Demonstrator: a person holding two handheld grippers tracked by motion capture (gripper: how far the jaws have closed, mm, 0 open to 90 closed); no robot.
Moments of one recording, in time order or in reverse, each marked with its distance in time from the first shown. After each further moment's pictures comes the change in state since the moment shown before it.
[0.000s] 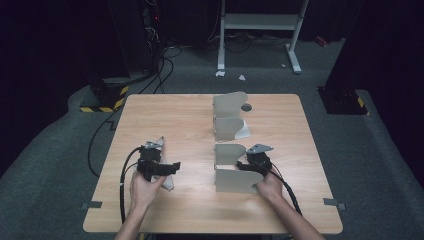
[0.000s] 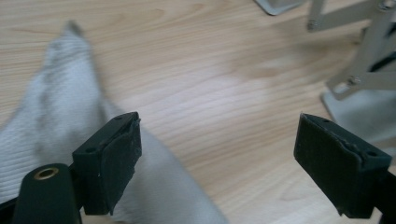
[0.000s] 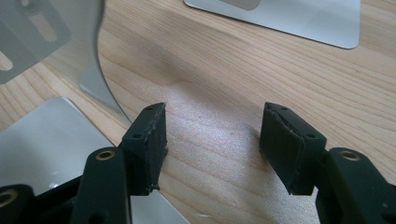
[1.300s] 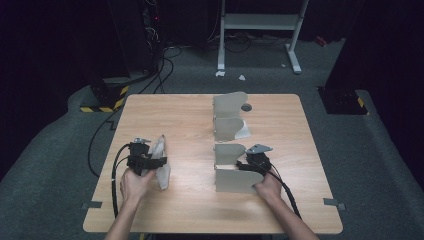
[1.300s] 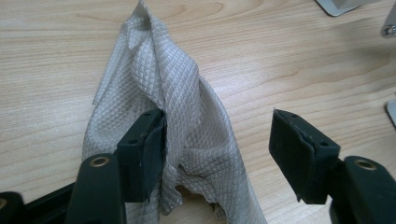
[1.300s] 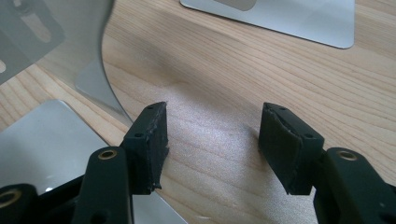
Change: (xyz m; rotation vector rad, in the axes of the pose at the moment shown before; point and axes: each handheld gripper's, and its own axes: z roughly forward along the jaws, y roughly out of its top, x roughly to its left) left arm 0.052 0.001 0.002 0.017 0.066 -0.079; right arm 0.003 0.000 0.001 0.001 -0.028 0.004
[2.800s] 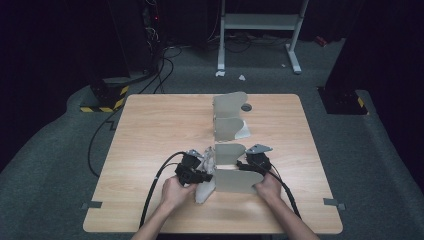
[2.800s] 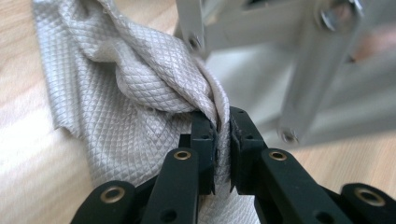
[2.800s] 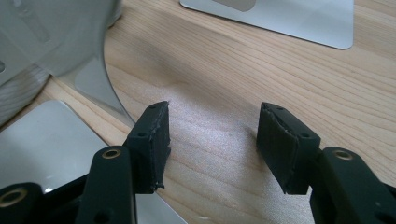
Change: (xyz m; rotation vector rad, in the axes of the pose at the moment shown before) left arm -0.120 -0.013 0.059 0.139 -0.369 0.318; right arm 0.000 0.000 0.000 -0.002 -0.002 -0.001
